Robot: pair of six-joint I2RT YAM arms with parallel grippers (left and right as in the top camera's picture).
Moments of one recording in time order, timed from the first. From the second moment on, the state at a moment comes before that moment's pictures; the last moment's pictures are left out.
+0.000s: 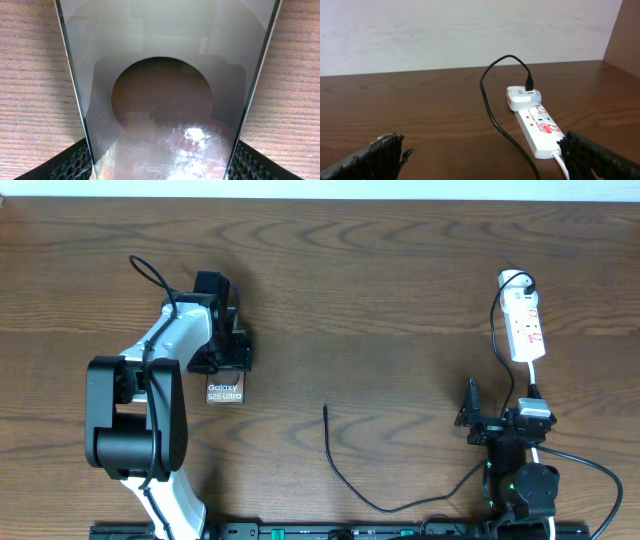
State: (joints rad) left arm -0.07 1.95 1.22 -0.83 0.01 -0.09; right arm 0.07 0.01 0.01 -0.06 0.15 0.06
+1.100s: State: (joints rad) left arm -0.07 1.95 1.22 -0.82 0.01 -0.09; right arm 0.07 0.01 0.01 -0.06 0.15 0.06
